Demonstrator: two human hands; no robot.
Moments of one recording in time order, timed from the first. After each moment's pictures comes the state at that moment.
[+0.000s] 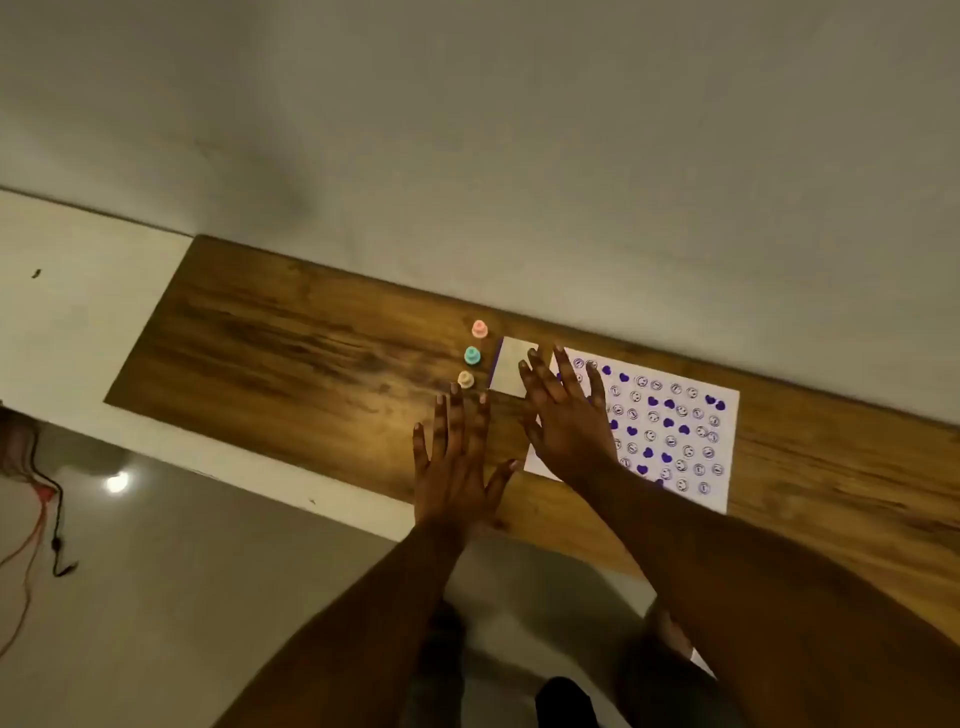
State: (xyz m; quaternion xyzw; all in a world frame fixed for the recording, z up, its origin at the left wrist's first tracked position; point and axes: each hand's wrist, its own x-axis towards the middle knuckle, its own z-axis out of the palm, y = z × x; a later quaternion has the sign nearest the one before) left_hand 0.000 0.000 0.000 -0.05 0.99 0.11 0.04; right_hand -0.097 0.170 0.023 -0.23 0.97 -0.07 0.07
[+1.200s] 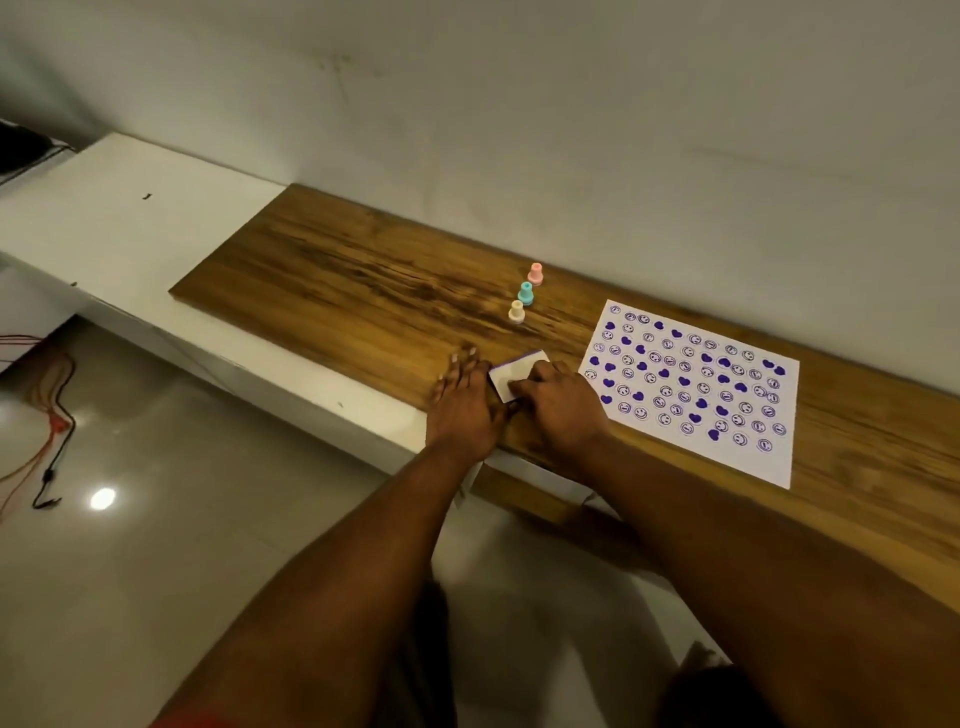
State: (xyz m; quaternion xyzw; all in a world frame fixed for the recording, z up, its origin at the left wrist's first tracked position) left_hand 0.050 -0.033 -0.067 -0.13 0.97 0.22 0.03; right_hand 0.000 0.125 -0.024 -0.34 0.94 -0.03 0.08
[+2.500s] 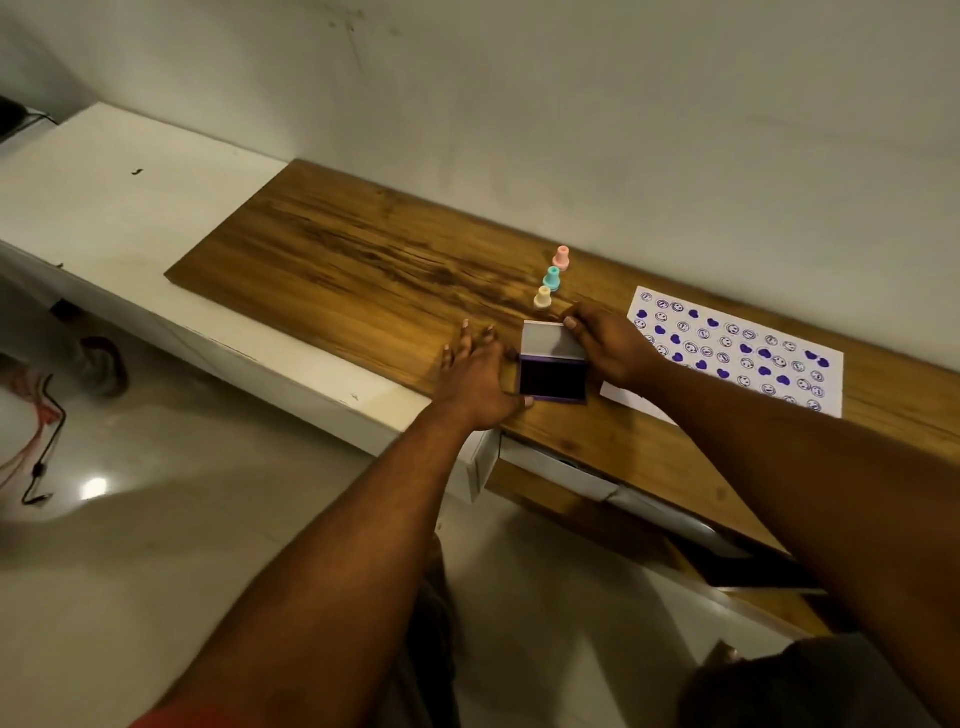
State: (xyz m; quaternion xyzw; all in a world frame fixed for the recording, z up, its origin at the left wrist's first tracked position) left_hand 0.025 -0.076 -0.062 -0.07 0.96 0.25 0.09; right_hand -0.085 0.129 -0.034 -0.28 0.90 -0.30 0.15
